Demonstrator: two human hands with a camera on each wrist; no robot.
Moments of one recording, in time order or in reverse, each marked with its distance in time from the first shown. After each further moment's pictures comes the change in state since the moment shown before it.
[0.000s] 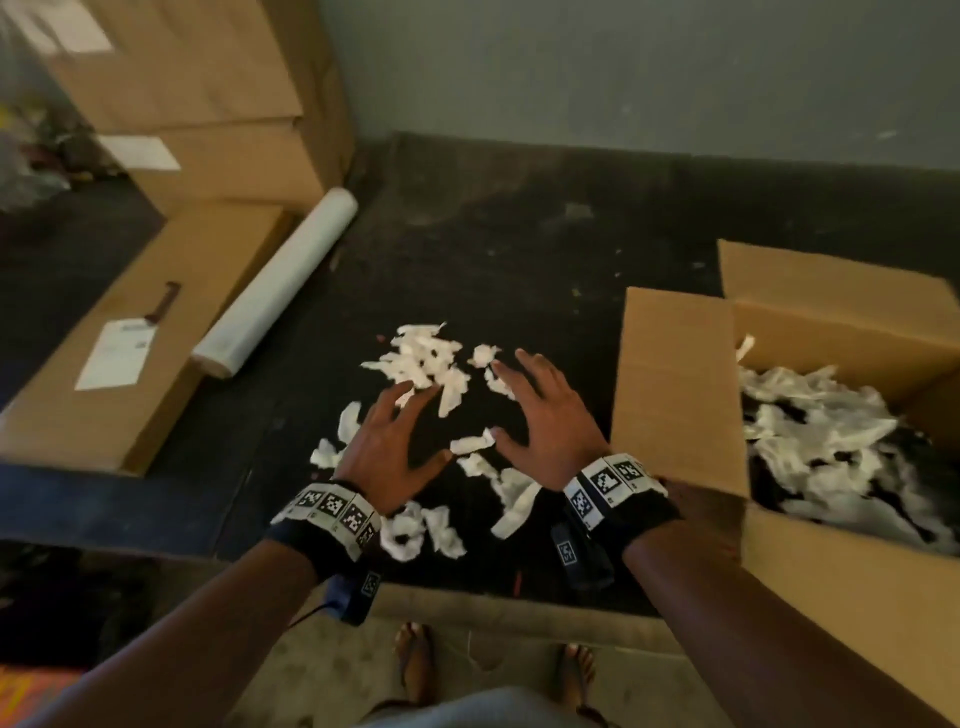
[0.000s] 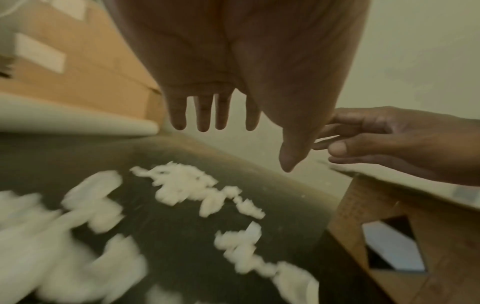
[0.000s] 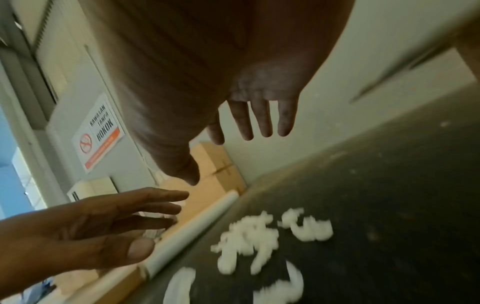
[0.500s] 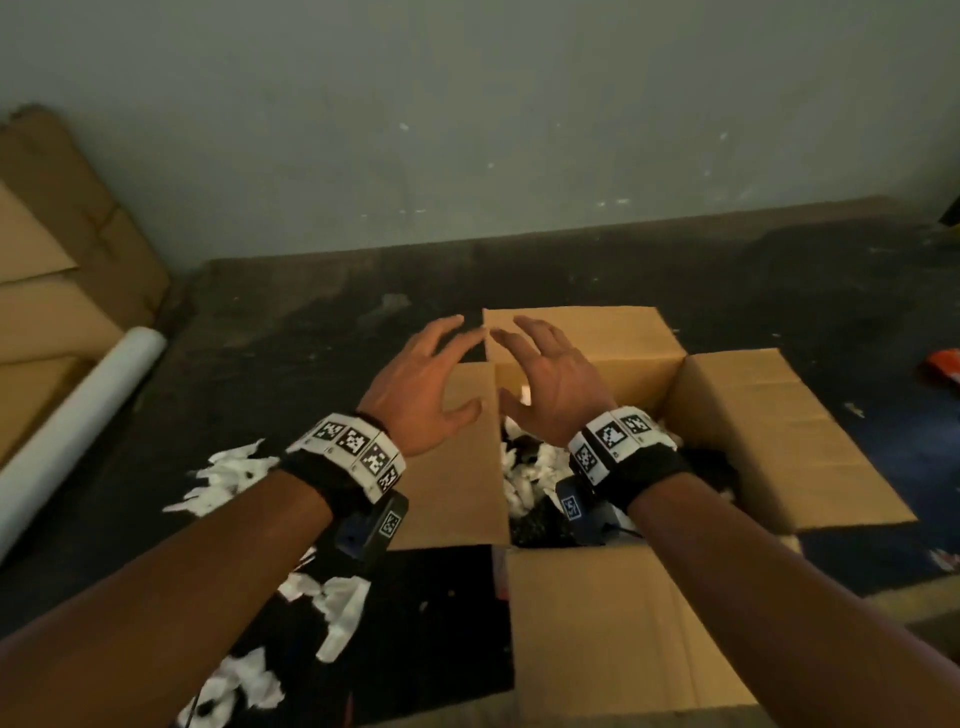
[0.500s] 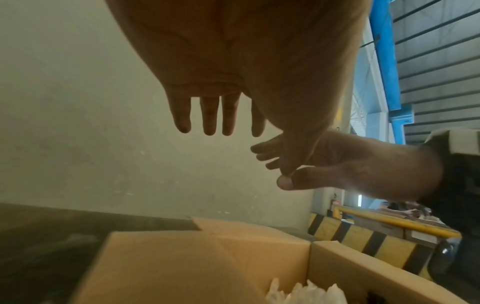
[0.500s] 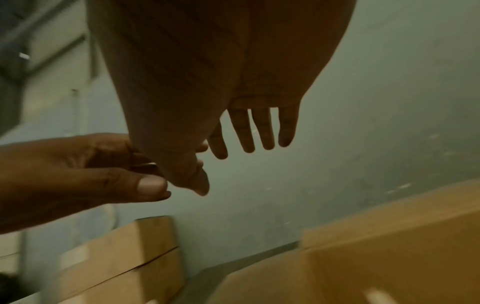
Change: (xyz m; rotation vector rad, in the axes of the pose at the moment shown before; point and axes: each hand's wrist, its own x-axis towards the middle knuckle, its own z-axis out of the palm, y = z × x) left_hand 0.128 0.319 -0.005 0.106 0.088 0.573; right_hand -0.072 0.178 -0.206 -0.234 0.250 0.204
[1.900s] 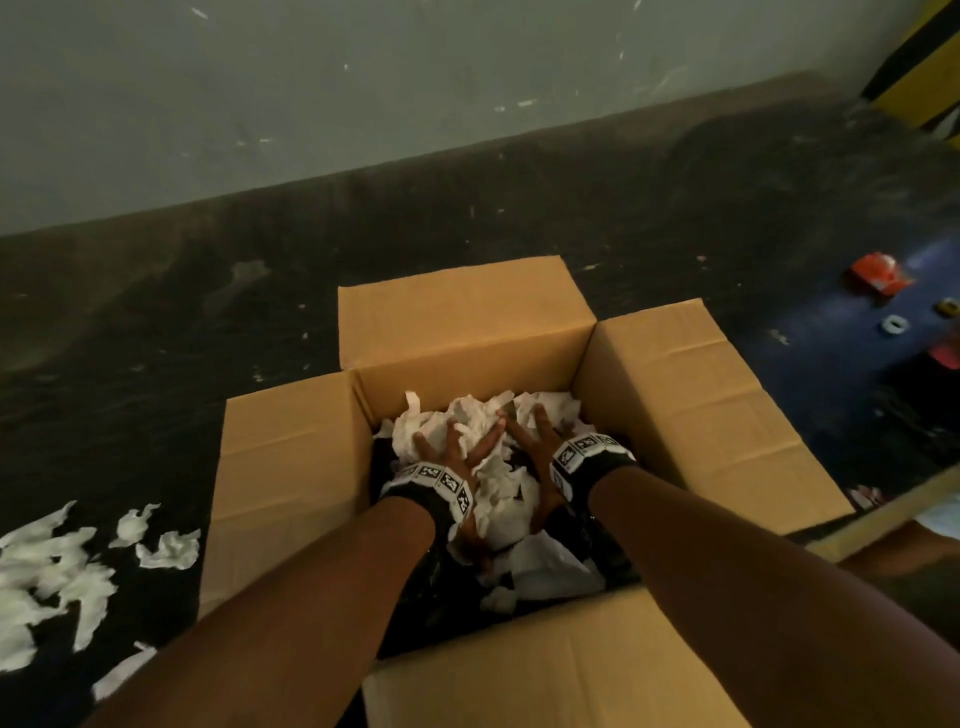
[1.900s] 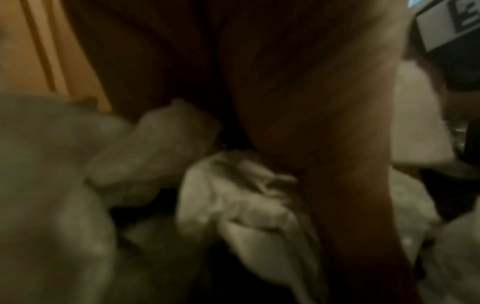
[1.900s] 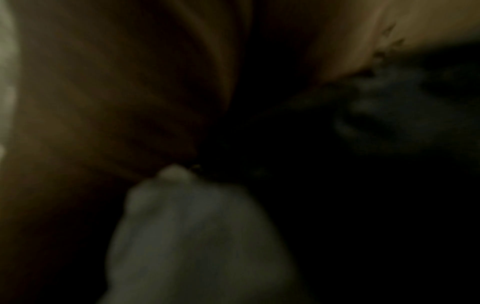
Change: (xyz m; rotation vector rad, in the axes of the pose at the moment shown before) left_hand 0.106 0.055 0.243 0.279 -0.987 -0.085; right_hand -0.029 0.213 0.098 -0.036 -1.060 0.396
